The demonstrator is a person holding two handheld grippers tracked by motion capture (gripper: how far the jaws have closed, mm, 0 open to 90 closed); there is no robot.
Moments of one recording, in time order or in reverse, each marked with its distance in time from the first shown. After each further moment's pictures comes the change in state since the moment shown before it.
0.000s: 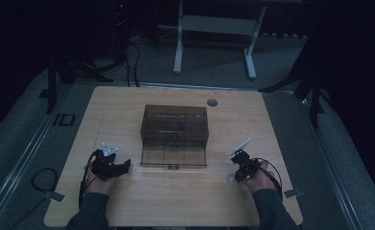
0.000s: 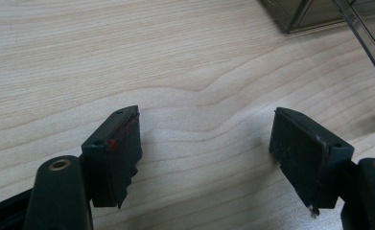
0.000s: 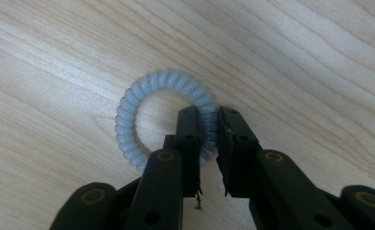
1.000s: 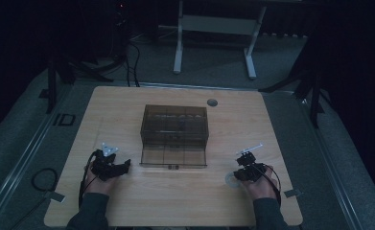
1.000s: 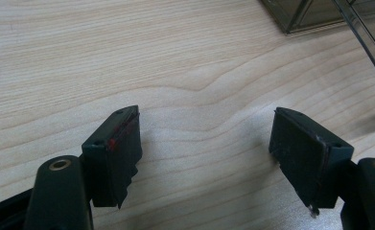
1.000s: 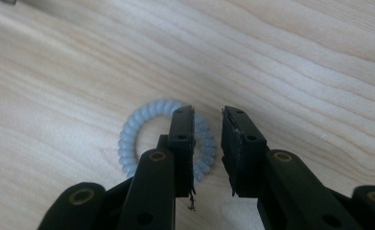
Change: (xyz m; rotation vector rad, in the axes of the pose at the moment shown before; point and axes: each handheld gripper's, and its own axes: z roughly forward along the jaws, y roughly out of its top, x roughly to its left) left arm 0.000 0.000 0.000 0.000 0.001 0.000; right arm -0.001 -0.022 -0.005 -0.261 0.009 0.097
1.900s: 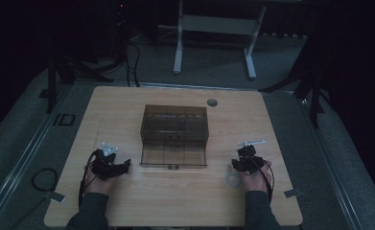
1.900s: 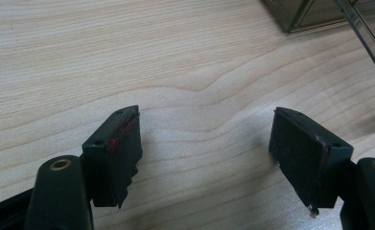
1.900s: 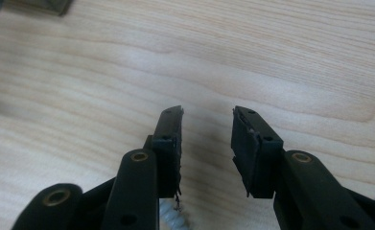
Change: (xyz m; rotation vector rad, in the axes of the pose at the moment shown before) left arm 0.000 0.001 0.000 0.003 0.001 -0.002; right arm -0.012 0.017 0.017 -0.172 -0.068 0.127
